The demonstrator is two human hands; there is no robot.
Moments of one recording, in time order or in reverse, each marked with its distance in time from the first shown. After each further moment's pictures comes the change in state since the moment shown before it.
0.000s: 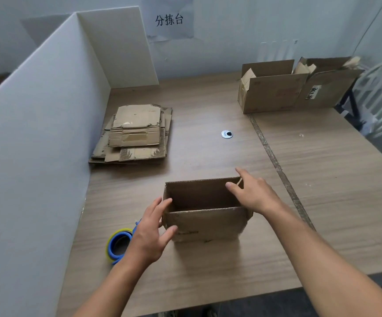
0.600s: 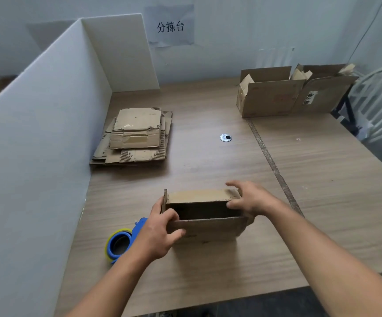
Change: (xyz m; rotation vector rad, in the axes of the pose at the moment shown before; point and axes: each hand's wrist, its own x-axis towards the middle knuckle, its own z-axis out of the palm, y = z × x) left_hand 0.011 0.016 0.002 0.081 -0.186 -0.087; right_hand 0.010 0.013 0.003 -0.030 -0.166 -0.096
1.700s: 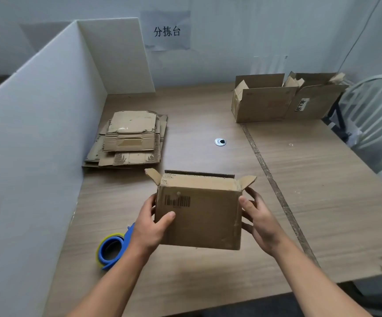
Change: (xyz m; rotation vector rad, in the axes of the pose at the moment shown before) left_hand 0.009 0.022 -0.002 -0.685 0.203 -0.263; right_hand -0.047 0.025 0.036 1.263 0.147 -0.011
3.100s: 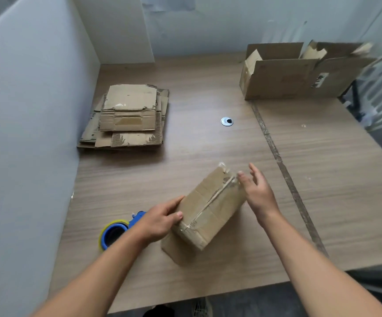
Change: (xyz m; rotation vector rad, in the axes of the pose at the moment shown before) left_hand 0.037 -0.038 -0.009 0.286 -0.511 -0.161; right_hand 0.068 0.019 0.014 -0.454 0.277 -0.081
